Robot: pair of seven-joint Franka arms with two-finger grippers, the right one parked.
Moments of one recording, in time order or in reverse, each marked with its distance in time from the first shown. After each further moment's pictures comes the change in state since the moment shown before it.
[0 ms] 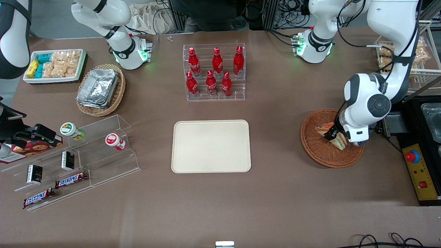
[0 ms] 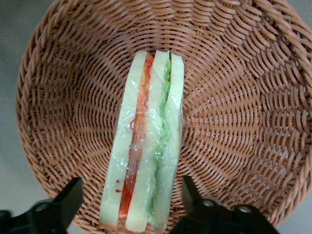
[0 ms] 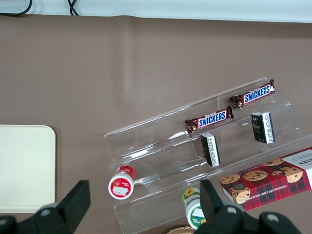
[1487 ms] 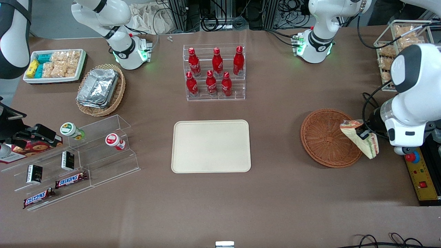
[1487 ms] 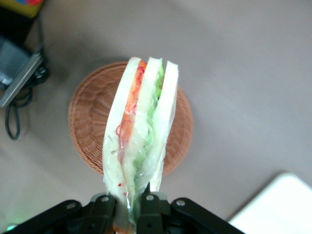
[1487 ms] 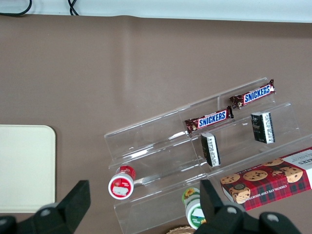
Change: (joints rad) arm -0.010 -0.015 -0.061 0.700 -0.012 -0.666 0.260
